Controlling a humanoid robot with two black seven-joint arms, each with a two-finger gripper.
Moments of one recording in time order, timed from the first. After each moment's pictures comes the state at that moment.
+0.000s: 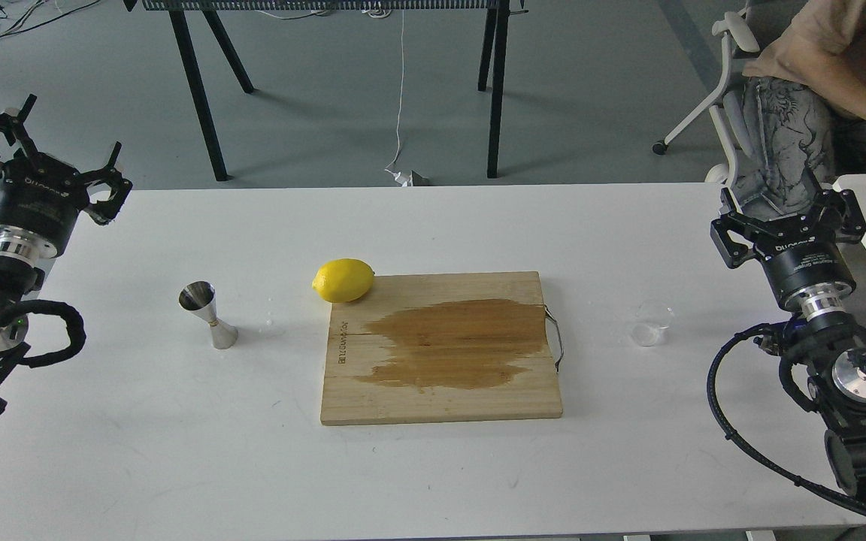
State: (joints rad) left arm -0.58 0.55 -0.85 -0.73 -0.14 -0.49 -0.40; right arm 0.35 -0.32 1.30 0.83 0.33 0.49 0.01
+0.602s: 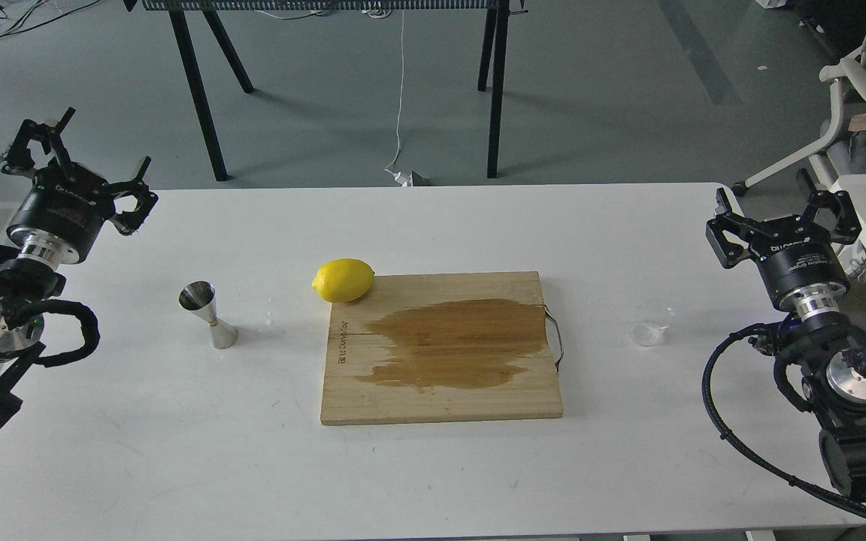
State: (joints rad) left arm -0.59 0.53 -0.83 -0.71 -0.13 -0.49 -0.34; right arm 0.35 -0.31 1.30 0.83 0.33 0.49 0.01
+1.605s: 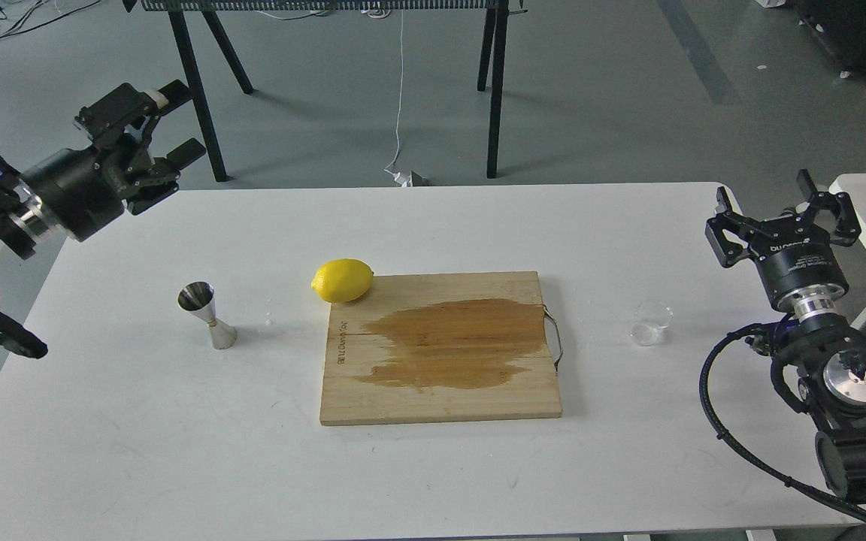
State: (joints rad) left arm -0.55 0.73 -0.90 -1.11 1.01 -0.38 -0.49; right arm 0.34 -0.30 1.32 0.85 0.34 0.49 0.02
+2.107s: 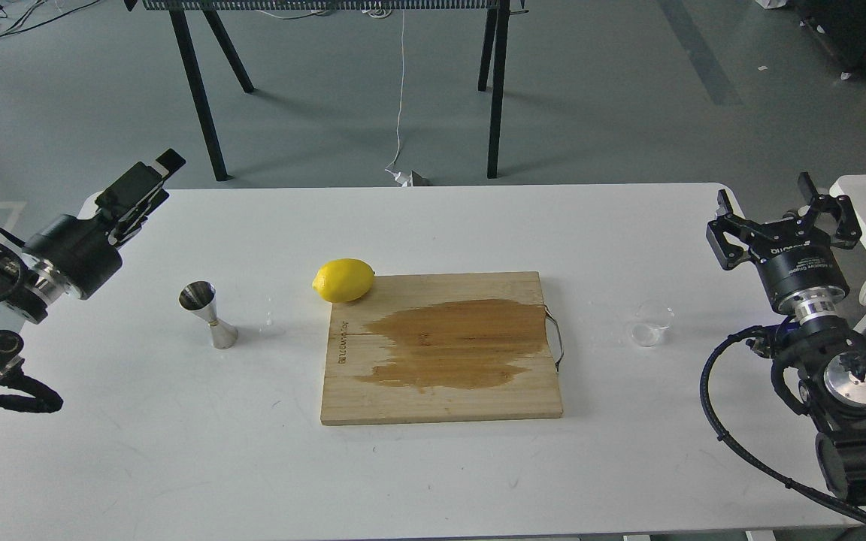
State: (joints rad) left arm -0.35 0.73 -0.91 -1.18 1.18 0.05 -0.49; right arm 0.34 -0.30 1.32 0.84 0.34 0.49 0.02
